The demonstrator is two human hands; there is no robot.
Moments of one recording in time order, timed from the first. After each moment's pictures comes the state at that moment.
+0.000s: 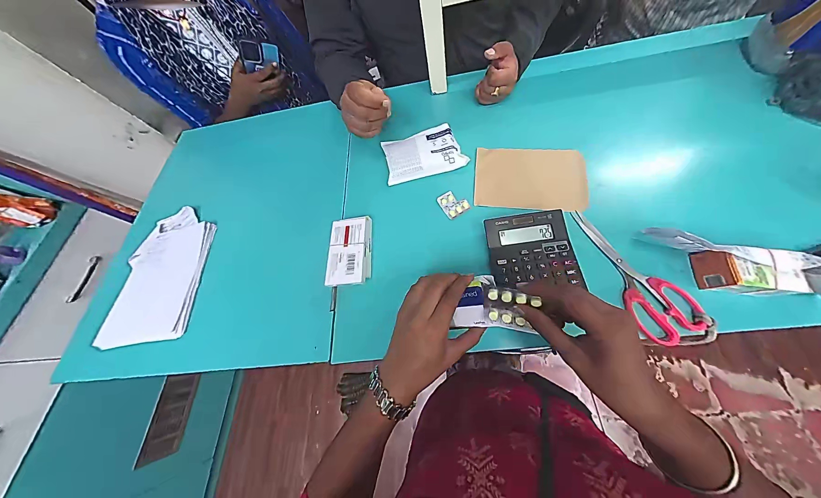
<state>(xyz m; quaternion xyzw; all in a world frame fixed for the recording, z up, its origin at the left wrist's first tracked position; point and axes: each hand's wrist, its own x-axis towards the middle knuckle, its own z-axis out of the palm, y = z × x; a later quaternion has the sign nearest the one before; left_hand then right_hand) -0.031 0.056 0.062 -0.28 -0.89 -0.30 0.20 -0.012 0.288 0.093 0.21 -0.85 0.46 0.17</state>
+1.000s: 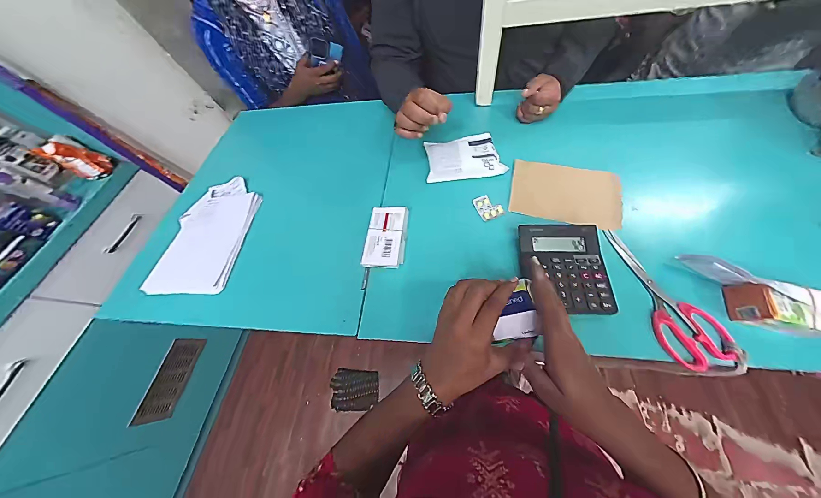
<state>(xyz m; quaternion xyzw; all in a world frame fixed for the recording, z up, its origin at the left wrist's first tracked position) -0.009 0.073 0.066 -0.25 -0.85 -0.35 0.30 0.003 0.241 0.065 0.28 -0.84 0.45 0.14</state>
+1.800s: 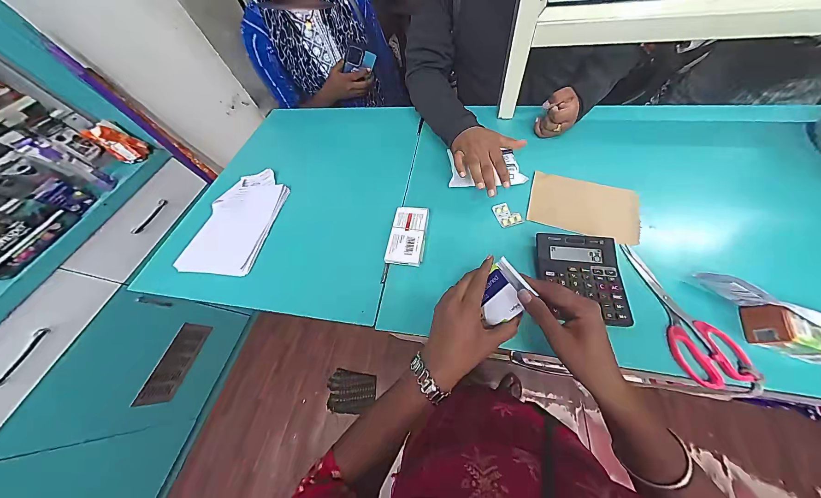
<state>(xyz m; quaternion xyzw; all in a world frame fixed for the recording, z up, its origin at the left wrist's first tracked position) -0.007 0.055 0.065 -0.14 -0.88 -0.41 0.20 -0.027 0.228 0.077 0.21 -0.78 0.58 0.11</state>
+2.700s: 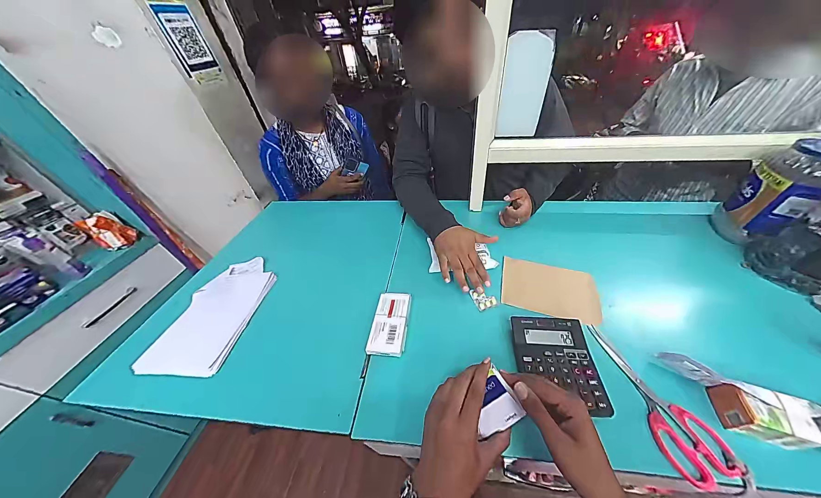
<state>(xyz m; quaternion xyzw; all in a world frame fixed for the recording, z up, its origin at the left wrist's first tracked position) -0.005 0.067 0.048 -0.18 -0.88 -0.30 0.33 -0.021 0.238 0.072 0.21 -0.71 0.66 0.10</state>
